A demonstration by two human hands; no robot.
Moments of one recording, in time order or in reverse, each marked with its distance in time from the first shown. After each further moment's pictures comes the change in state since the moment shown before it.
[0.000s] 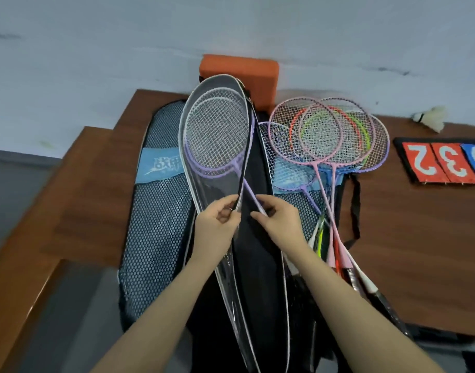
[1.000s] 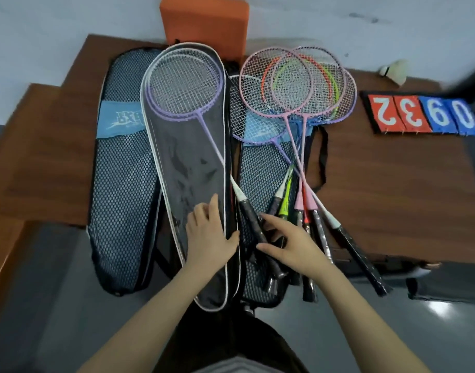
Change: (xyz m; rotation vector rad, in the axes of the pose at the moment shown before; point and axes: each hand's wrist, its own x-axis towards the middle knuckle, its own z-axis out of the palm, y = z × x) left_hand -0.092 -0.057 0.021 0.841 -0.219 0.078; right_hand -0.137 0.054 -0.054 -0.228 -0.365 0.032
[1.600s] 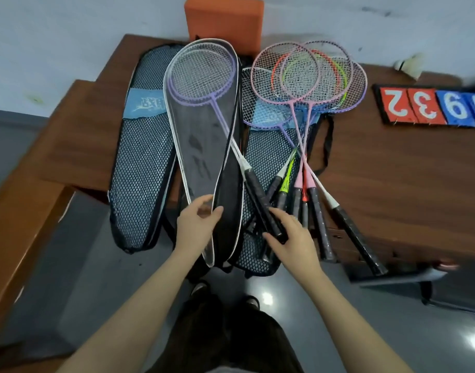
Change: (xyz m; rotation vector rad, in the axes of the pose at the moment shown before) left_hand -0.062 -0.006 -0.002 -0.669 0.156 -0.257; right_hand -0.064 0.019 0.035 0.004 0.316 -0.103
